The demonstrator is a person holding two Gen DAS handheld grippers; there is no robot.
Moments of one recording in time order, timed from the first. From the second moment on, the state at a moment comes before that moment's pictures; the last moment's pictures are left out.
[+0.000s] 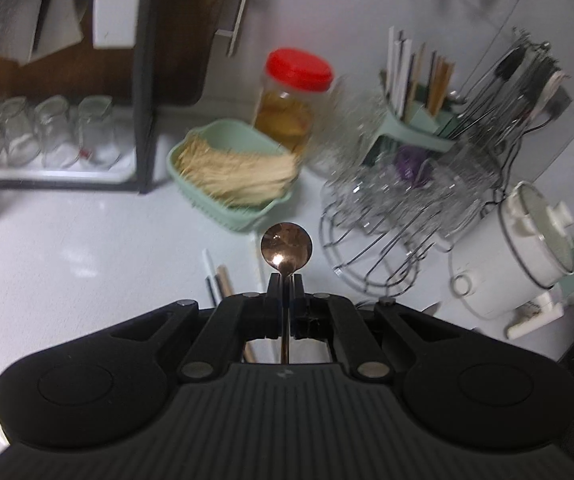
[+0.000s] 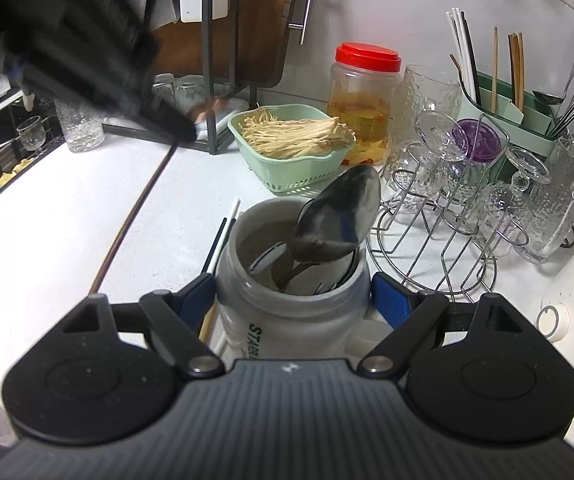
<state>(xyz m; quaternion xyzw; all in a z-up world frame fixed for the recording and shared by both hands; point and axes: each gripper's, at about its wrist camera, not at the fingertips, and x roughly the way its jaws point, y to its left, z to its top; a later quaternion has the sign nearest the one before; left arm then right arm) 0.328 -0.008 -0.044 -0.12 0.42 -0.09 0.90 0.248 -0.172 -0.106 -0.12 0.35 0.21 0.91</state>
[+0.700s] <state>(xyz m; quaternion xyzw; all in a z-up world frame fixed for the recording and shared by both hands) 0.363 -0.053 -0.017 -0.09 0.35 -0.18 0.92 0.247 -0.166 -0.107 -0.11 0.34 0.19 0.91</state>
